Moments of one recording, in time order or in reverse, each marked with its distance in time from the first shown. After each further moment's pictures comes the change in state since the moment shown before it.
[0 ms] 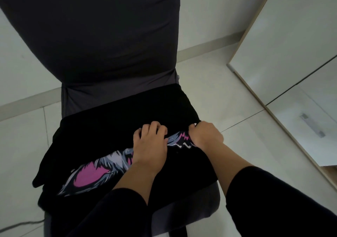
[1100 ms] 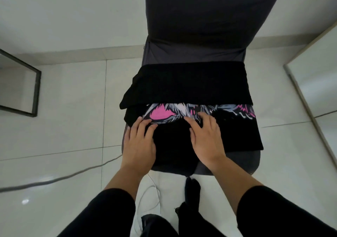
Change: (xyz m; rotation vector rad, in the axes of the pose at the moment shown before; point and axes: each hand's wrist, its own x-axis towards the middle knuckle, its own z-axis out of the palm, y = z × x) left_hand -0.199 -0.120 0.003 -0.073 0.191 -0.306; right_hand -0.140 -0.023 0.123 -0.278 0.273 -0.861
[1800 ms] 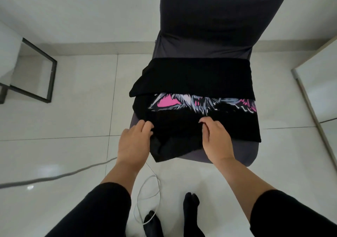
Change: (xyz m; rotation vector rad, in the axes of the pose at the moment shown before) left_hand -0.046 -0.002 -0.028 -0.069 0.024 -0.043; right_hand -0.046 0.005 -0.024 0.327 0.007 0.078
